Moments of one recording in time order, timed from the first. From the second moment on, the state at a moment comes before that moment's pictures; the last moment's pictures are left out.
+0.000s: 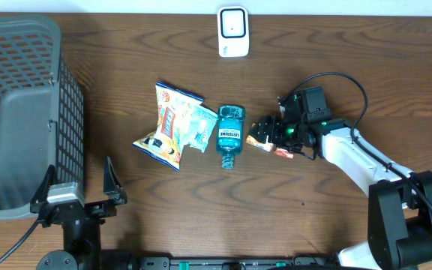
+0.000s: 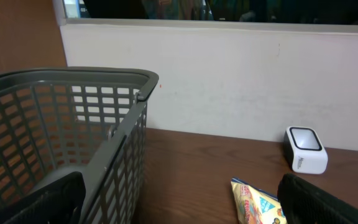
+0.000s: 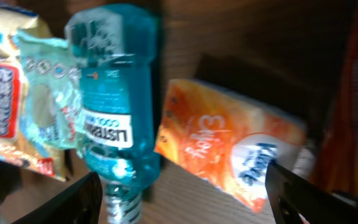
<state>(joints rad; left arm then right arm) 0.00 0.00 0.51 -0.48 -0.14 -0.04 0.25 1.69 0.92 -0.34 -0.47 0.51</state>
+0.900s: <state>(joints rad) 0.00 0.00 0.51 -0.50 -0.14 -0.04 0.22 1.77 0.95 -0.34 -0.29 0.66</state>
